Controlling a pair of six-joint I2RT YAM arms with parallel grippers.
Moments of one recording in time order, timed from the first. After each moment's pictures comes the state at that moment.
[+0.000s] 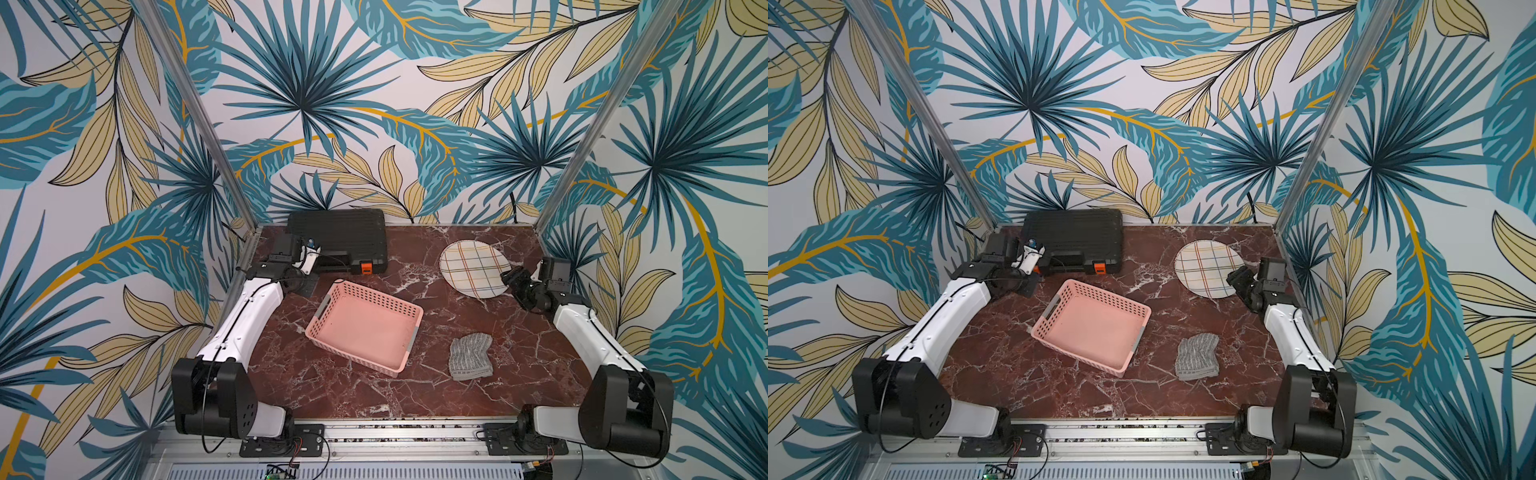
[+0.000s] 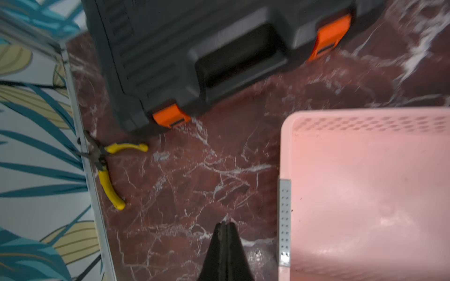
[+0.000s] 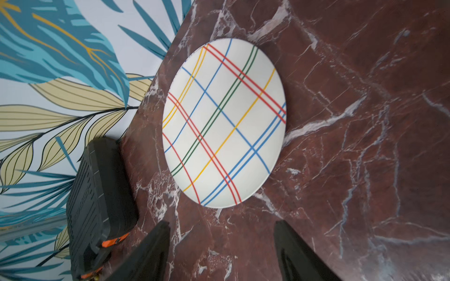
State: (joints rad) left arm -0.06 1.44 1.17 -0.77 -0.04 0.29; right arm -0.16 1.30 0.87 -0.31 -0.20 0.77
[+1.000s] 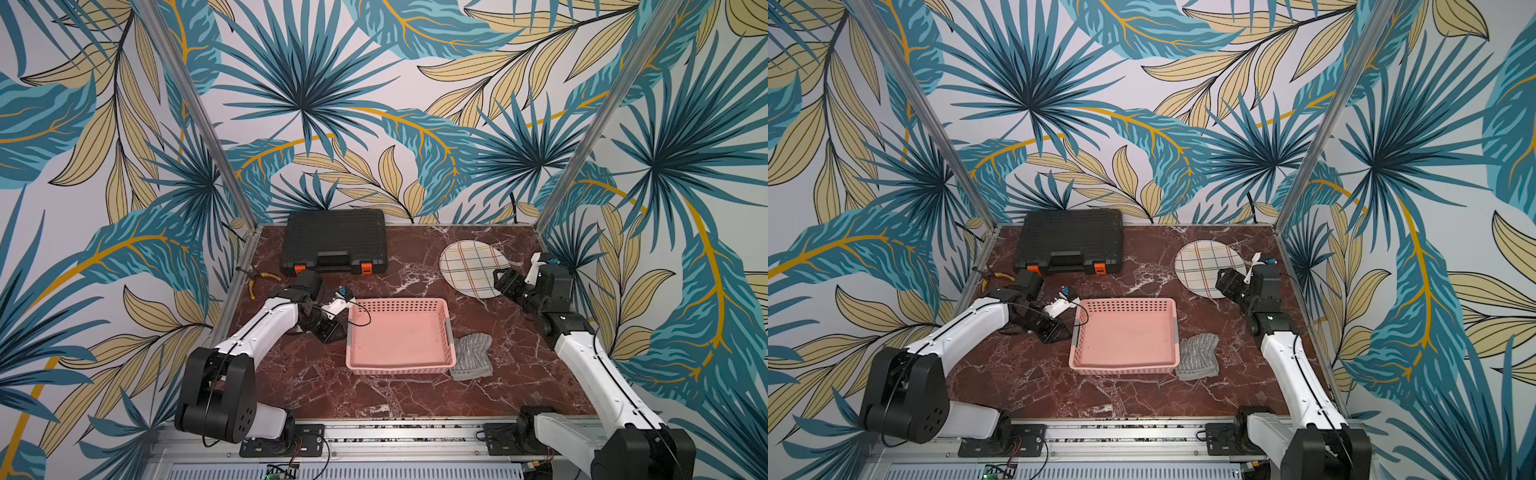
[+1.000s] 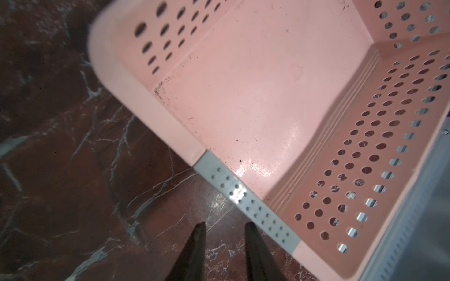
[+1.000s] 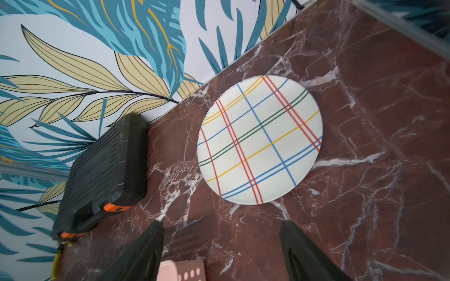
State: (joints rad) left arm -0.18 1.39 0.91 -0.82 0.47 0.47; right arm -0.03 1.08 0.74 -0.17 -0.06 0.56
